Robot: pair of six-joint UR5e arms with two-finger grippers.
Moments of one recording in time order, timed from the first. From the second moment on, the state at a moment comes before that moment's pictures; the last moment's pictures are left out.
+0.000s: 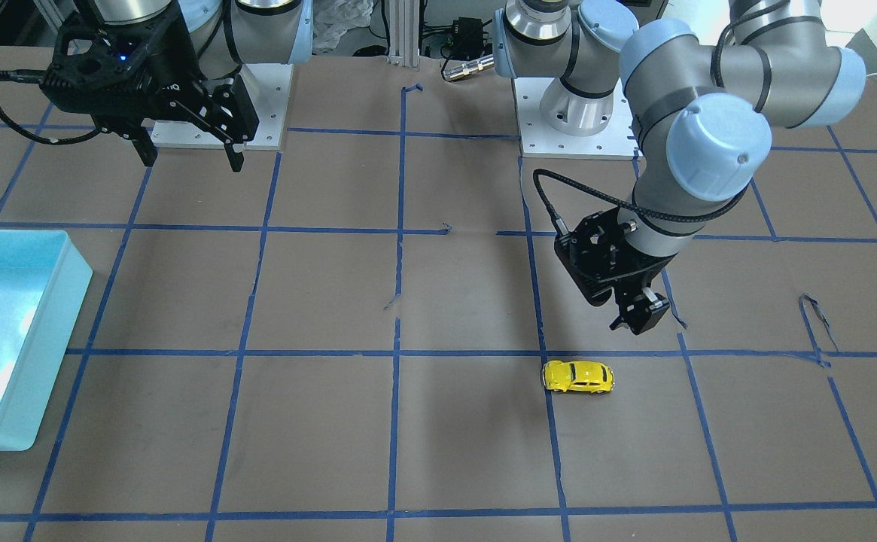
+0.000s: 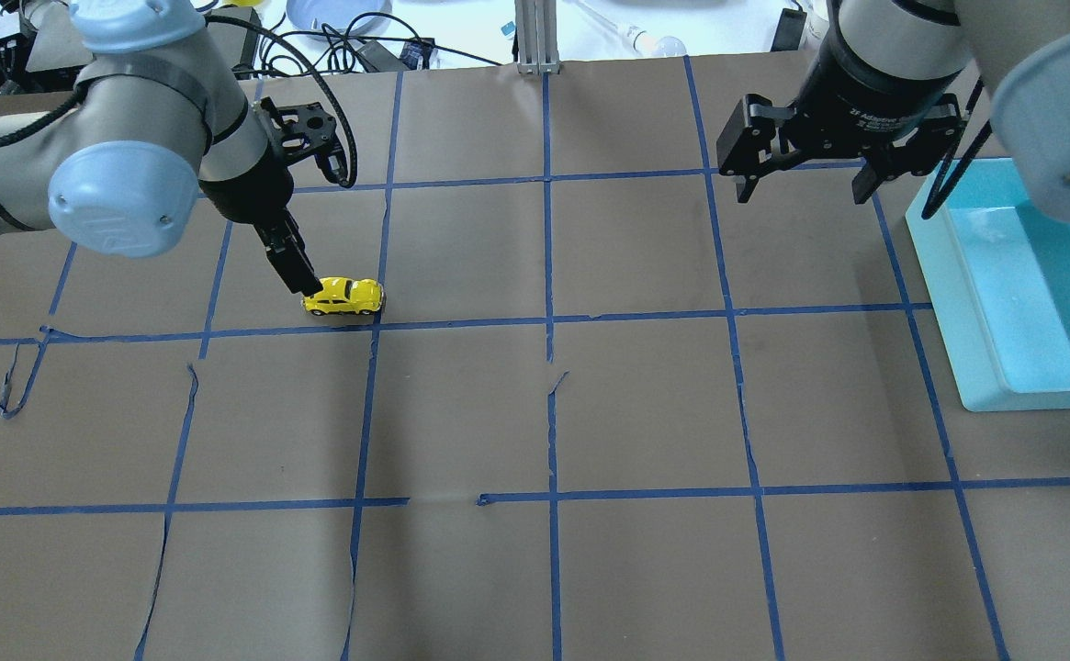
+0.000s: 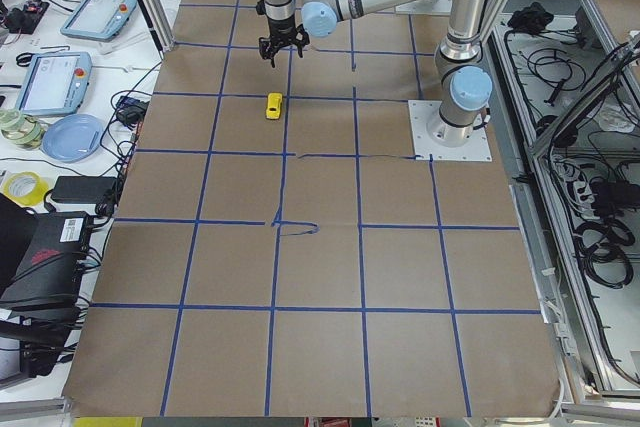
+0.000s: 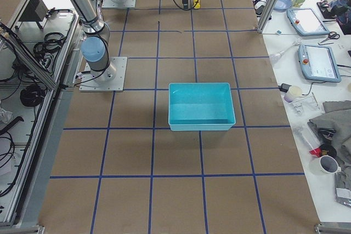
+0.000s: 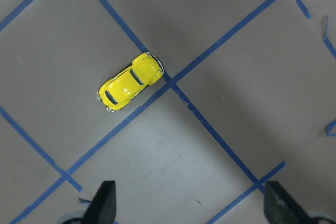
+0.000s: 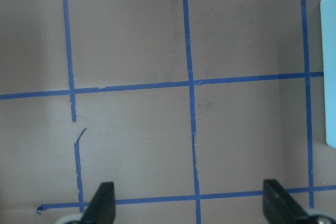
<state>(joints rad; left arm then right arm) -1.53 -1.78 -1.72 -1.25 1.58 1.26 1.63 -1.64 1.58 -1.62 -1.57 0.12</state>
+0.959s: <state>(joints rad) -1.49 -1.96 -1.78 -1.01 1.57 1.68 1.63 -1.64 1.58 -1.62 -1.58 0.12</state>
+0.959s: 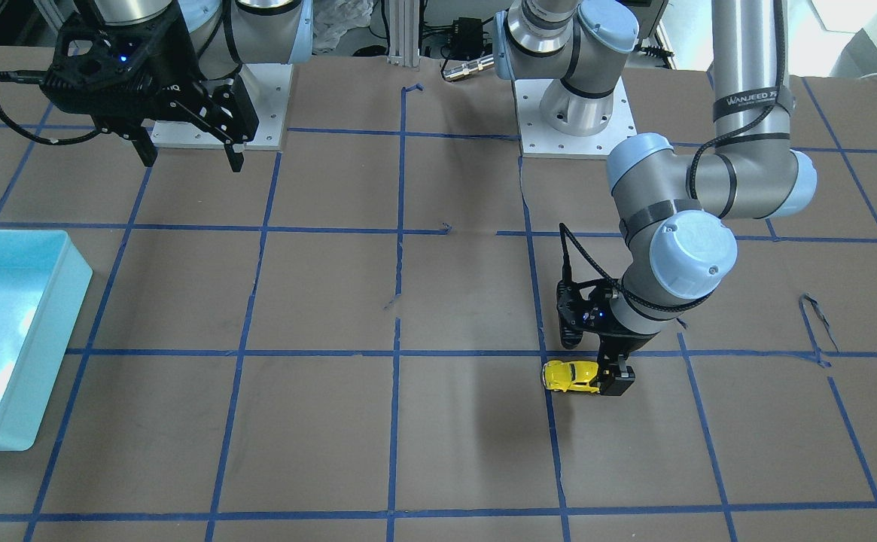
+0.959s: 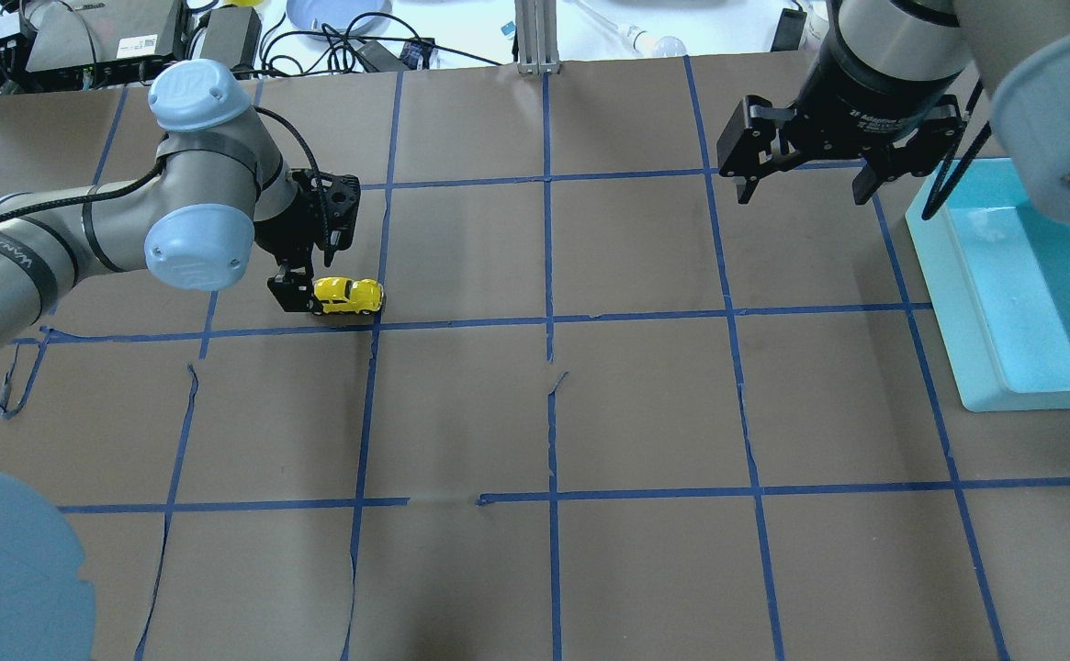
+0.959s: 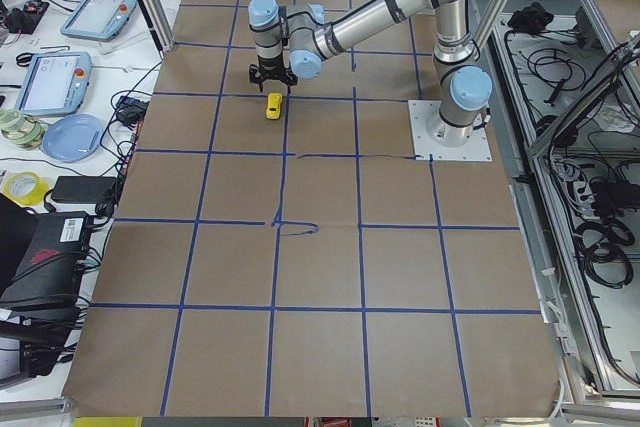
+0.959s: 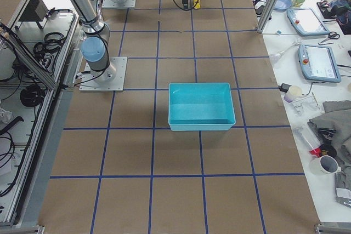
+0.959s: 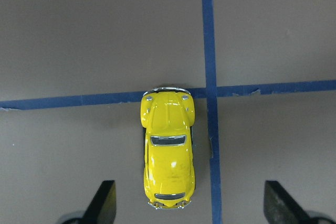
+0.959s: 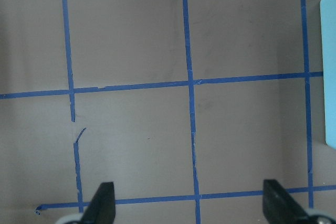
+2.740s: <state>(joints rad) -1.50 -2.03 -1.81 -0.92 1.57 1.59 1.63 -1.64 1.58 -1.62 -1.58 0.12</state>
